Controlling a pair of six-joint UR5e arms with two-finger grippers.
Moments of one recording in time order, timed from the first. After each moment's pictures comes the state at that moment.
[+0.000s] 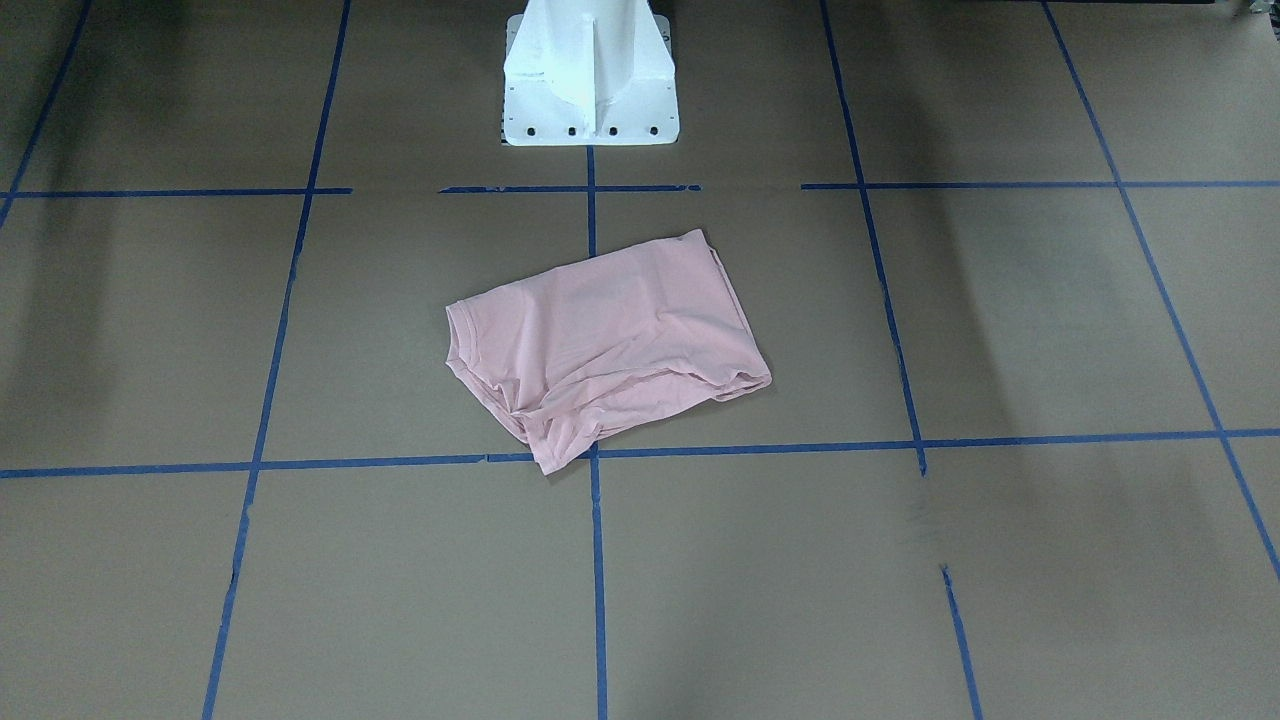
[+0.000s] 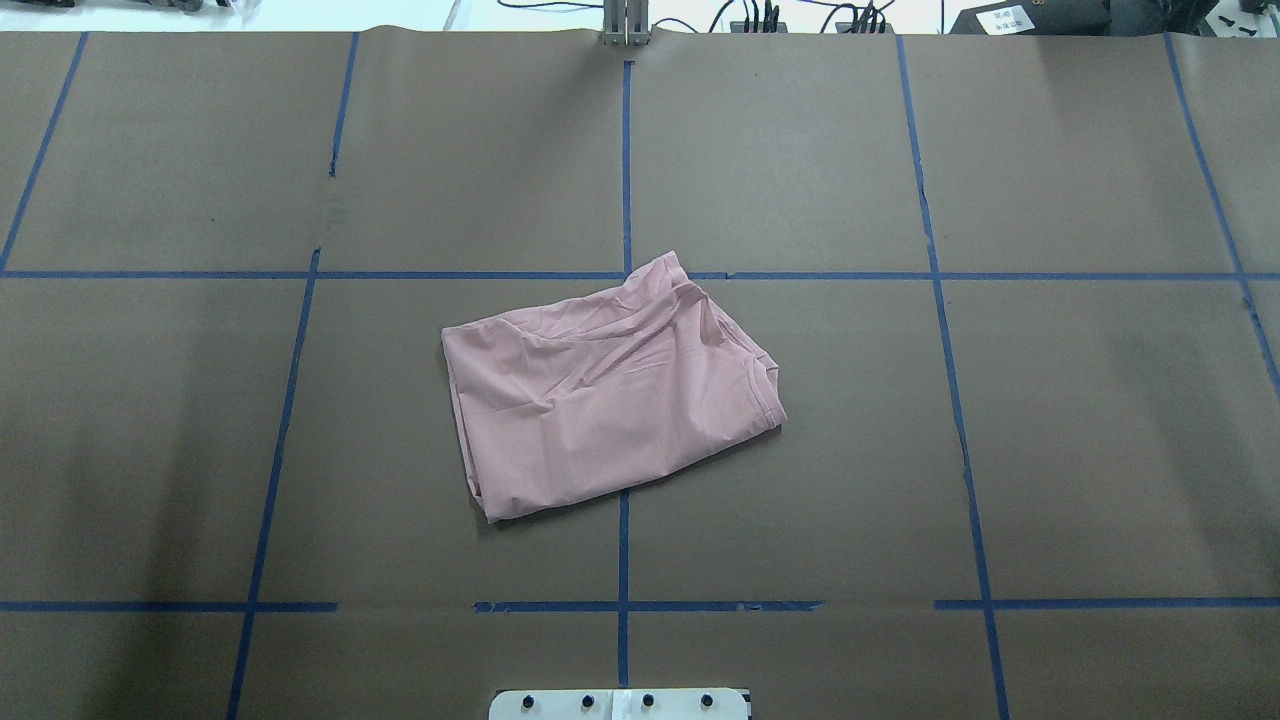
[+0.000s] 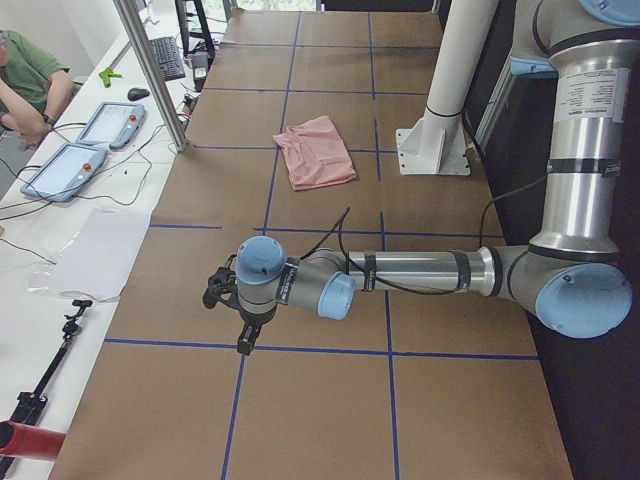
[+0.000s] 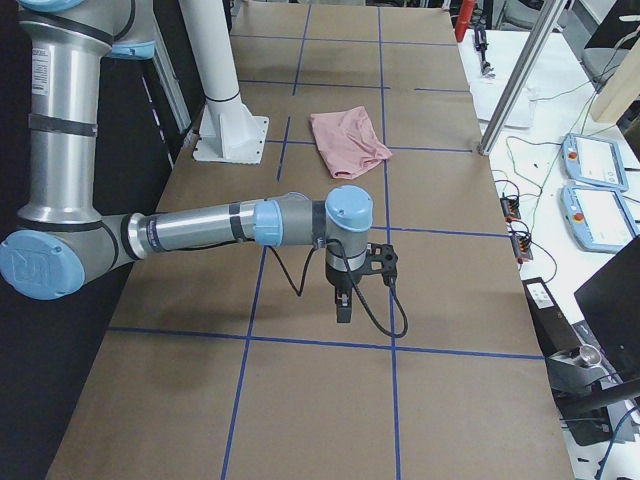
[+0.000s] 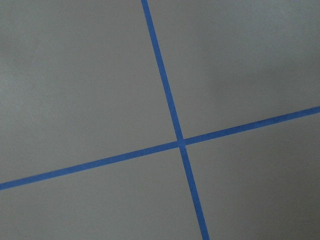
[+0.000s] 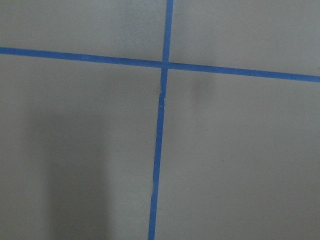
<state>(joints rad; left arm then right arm) -1.56 -1.54 -1.54 -1.87 -2.37 0.05 1.53 -1.73 1.84 -1.63 2.25 0.00</state>
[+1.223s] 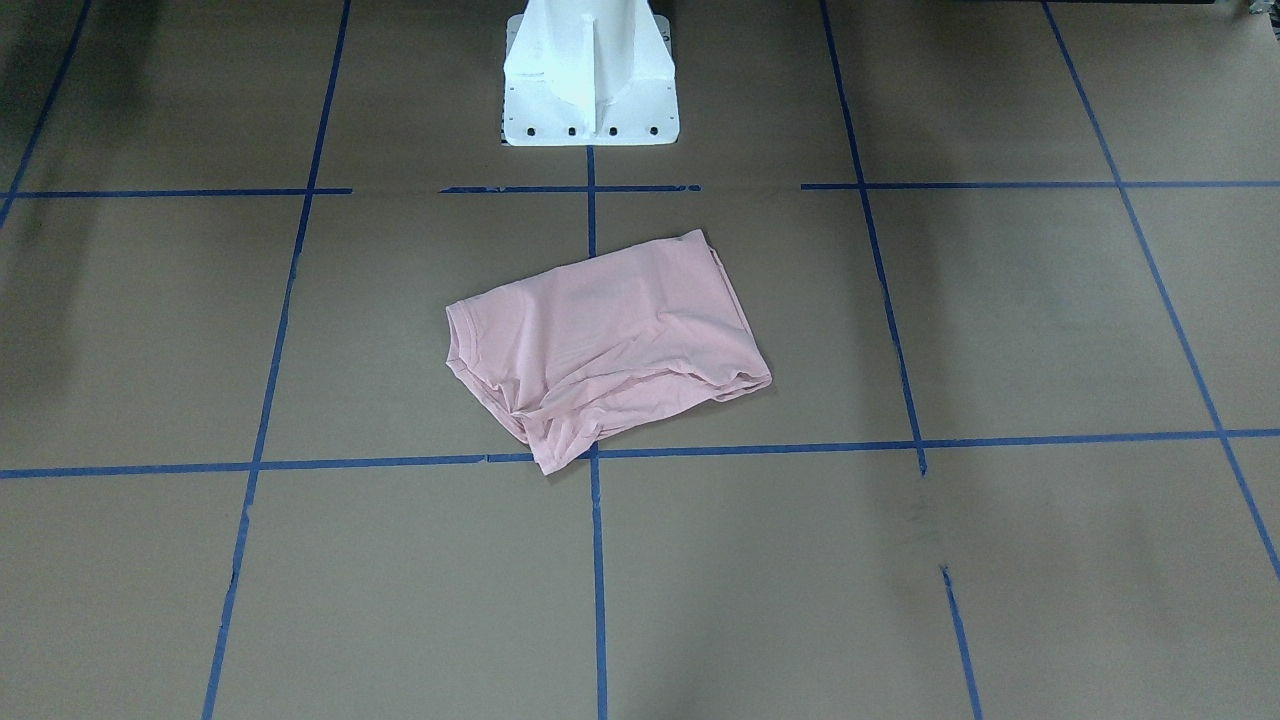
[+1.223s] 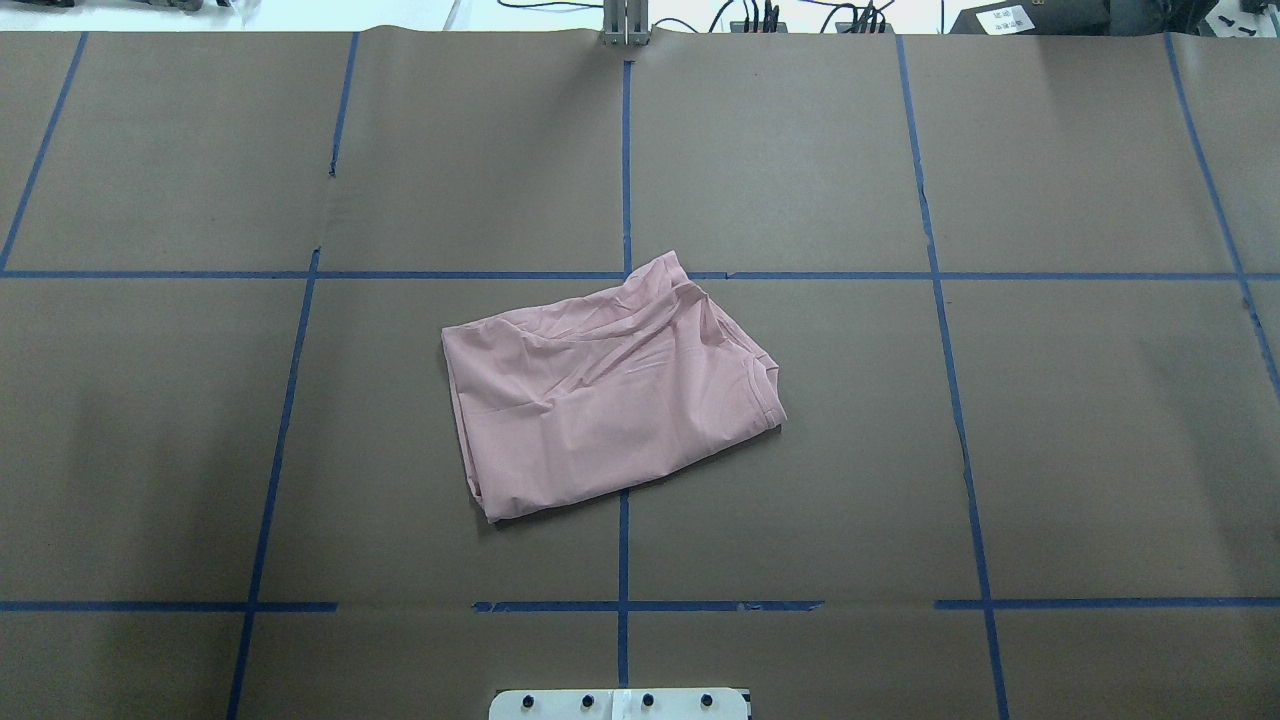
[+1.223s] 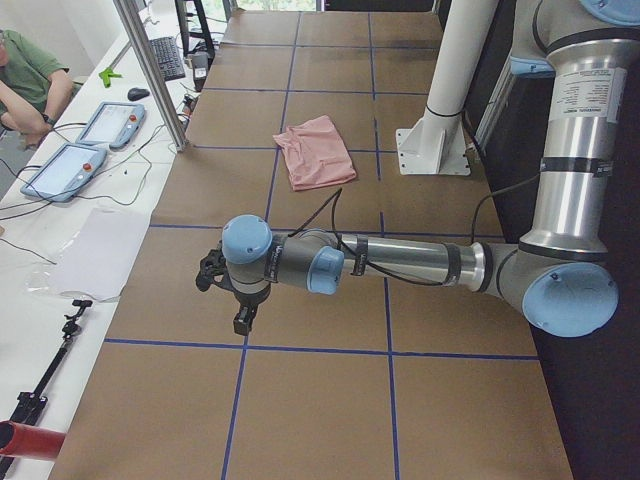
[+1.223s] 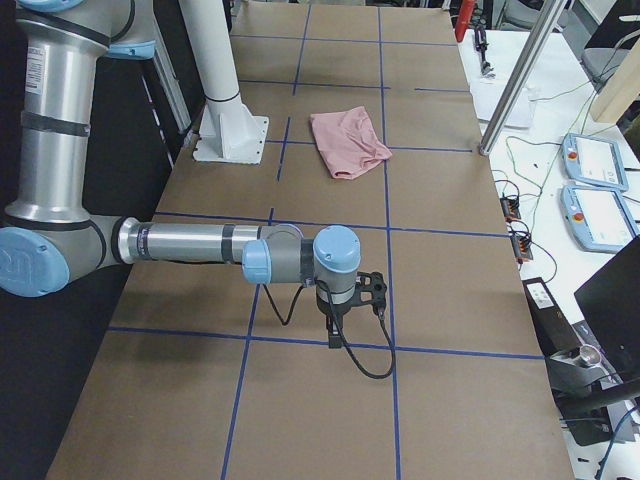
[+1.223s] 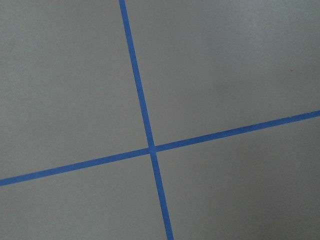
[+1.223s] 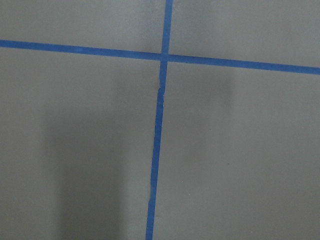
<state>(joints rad) -1.56 -1.64 -1.60 -1.73 -2.40 0.04 1.54 -1.75 1.76 -1.52 2.31 0.00</state>
